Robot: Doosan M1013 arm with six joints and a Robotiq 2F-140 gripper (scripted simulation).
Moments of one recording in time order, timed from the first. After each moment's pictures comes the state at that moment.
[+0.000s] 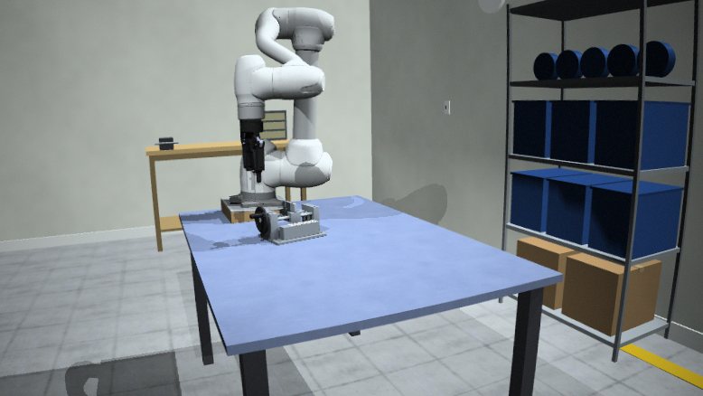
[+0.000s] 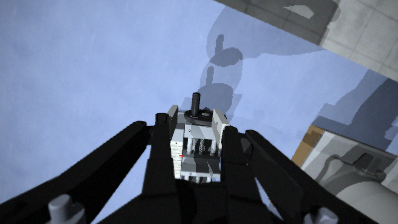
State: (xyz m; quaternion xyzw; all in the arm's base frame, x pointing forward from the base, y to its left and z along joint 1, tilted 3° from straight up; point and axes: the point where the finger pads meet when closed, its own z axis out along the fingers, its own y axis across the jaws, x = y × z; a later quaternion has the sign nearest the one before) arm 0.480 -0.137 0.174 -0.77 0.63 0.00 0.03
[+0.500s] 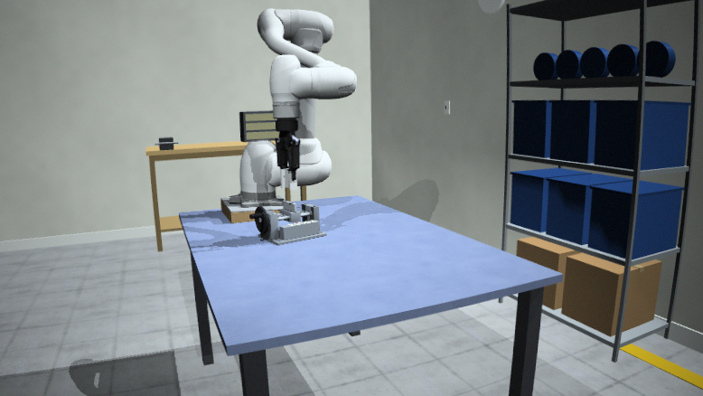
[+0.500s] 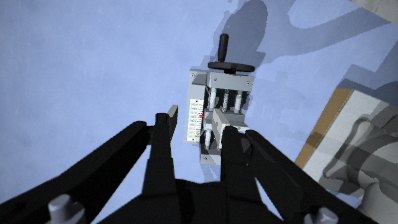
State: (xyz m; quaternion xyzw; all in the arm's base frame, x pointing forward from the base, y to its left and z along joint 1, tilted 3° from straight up) arm 0.497 -0.022 0.181 -0.77 0.63 0.00 0.03
